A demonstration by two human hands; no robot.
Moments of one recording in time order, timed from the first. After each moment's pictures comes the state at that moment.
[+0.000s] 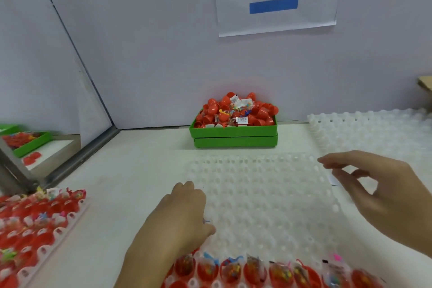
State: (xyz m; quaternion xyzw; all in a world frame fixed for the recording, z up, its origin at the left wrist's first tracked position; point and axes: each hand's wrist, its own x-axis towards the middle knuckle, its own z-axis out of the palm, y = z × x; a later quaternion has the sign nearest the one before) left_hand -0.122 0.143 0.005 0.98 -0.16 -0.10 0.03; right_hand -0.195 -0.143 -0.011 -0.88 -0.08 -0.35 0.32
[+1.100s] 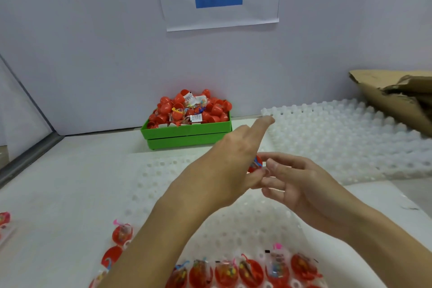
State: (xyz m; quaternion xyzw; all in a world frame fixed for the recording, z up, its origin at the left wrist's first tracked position) left_hand -0.118 0.015 0.036 0.83 -0.49 0.08 0.24; right_hand -0.193 -0.136 -0.013 -0.54 0.00 0.00 0.84
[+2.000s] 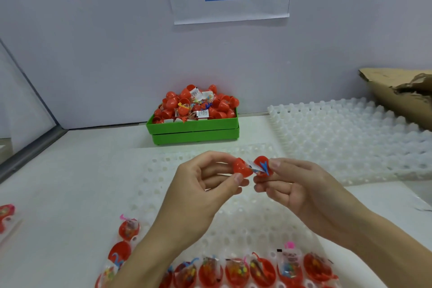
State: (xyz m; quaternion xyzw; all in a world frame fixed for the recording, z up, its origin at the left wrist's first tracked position) left_hand -0.129 0.067 -0.008 0.67 -0.28 -0.10 0.68; right_hand -0.190 -0.118 -0.017 -0.52 0.05 -0.01 0.86
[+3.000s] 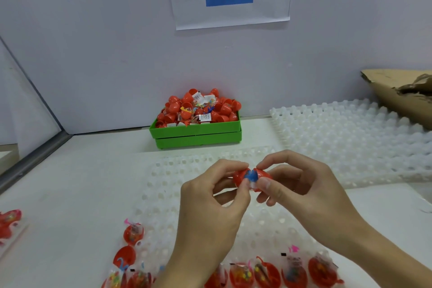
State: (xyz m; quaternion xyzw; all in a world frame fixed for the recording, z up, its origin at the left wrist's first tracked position) left_hand -0.151 0.054 -0.018 0.74 -0.30 0.12 0.59; right_hand -0.202 -0.100 -0.011 -0.71 -0.05 -0.18 0.68
